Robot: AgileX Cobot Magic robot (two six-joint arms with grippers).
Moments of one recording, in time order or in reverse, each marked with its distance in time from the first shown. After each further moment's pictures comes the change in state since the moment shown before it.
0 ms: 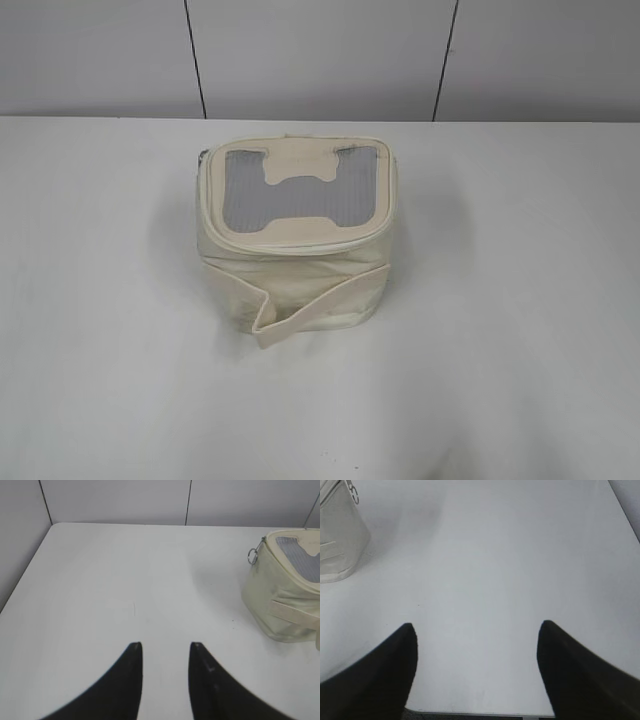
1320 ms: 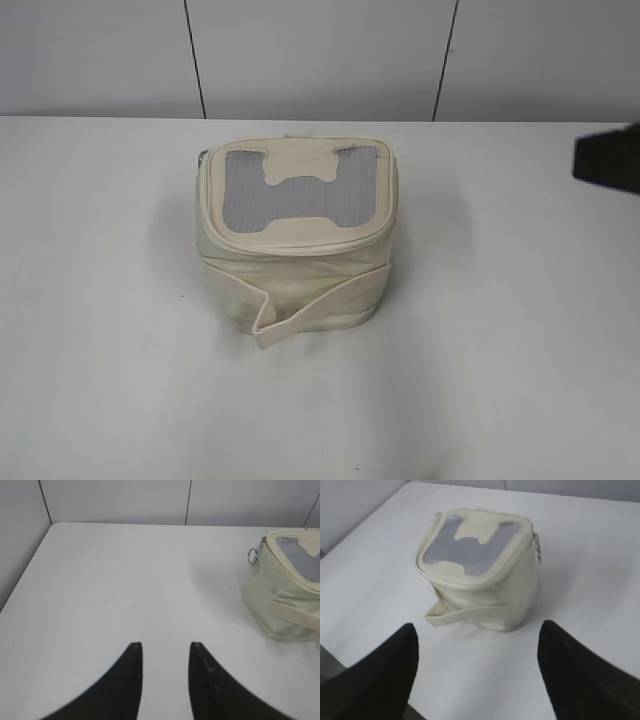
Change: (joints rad) left arm 0.000 0.000 0.000 0.000 0.000 0.000; right arm 0.005 0.872 -0.119 1.005 -0.267 -0.931
